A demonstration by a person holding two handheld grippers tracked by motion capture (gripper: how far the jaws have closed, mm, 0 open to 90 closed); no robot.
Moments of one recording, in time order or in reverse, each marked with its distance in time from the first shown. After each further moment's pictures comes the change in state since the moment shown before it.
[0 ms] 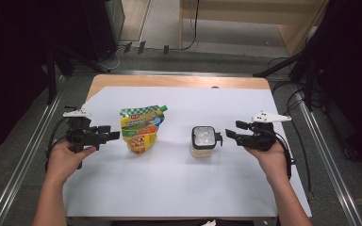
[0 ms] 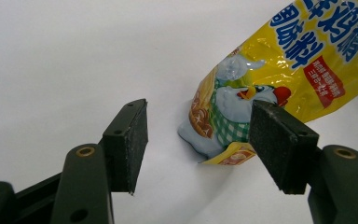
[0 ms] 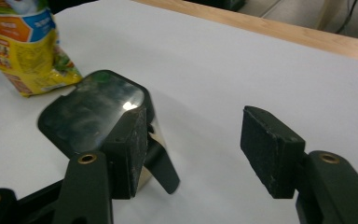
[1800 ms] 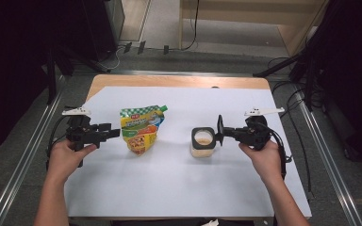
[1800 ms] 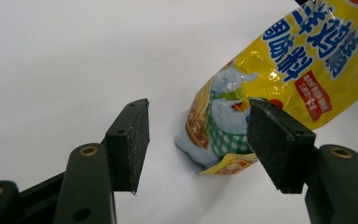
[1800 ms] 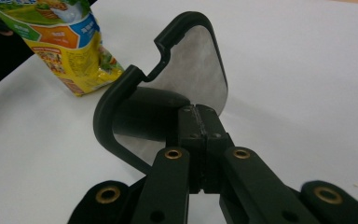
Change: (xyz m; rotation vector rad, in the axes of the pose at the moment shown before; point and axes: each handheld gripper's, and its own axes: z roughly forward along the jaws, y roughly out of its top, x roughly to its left) left arm -0.002 0.004 -0.001 -0.027 -0.008 0.006; right arm 0.025 0.024 0.005 0.131 0.126 0.122
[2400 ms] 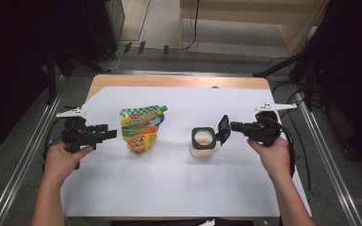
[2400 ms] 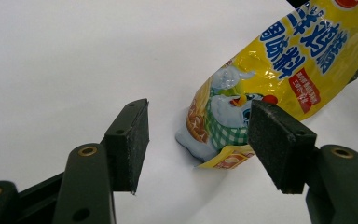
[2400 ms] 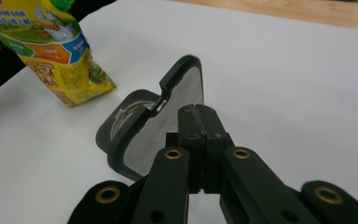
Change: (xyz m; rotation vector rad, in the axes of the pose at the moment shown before) left arm 0.001 -0.004 -0.010 -0.022 0.001 -0.014; right arm -0.011 0.008 -0.021 -0.032 -0.042 0.010
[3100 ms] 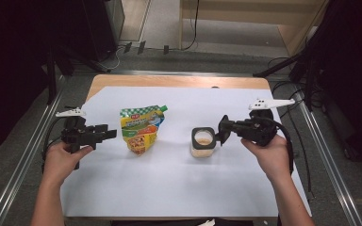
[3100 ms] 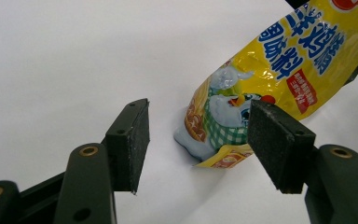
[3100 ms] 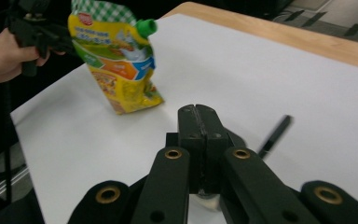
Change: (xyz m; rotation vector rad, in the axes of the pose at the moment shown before) left arm 0.000 0.001 -0.001 0.007 0.000 -0.007; right arm 0.044 0.025 -0.020 -0.039 0.092 -0.117
